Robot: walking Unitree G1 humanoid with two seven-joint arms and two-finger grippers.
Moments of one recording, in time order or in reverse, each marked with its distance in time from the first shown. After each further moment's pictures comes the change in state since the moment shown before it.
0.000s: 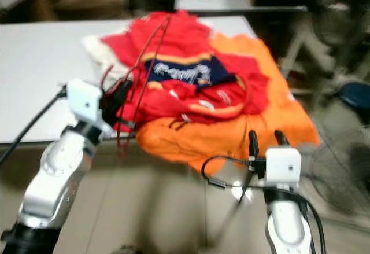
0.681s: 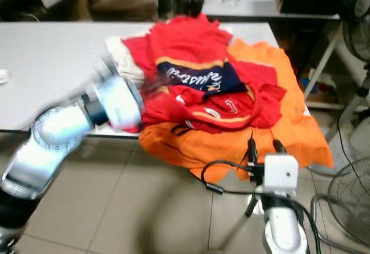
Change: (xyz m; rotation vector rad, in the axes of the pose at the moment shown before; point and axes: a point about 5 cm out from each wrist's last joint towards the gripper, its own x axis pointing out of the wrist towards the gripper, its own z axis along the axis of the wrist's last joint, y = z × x) left arm 0.008 -0.024 0.040 0.603 -0.138 -0.655; right arm -0.014 0.001 -0.018 0.037 0.088 -0.030
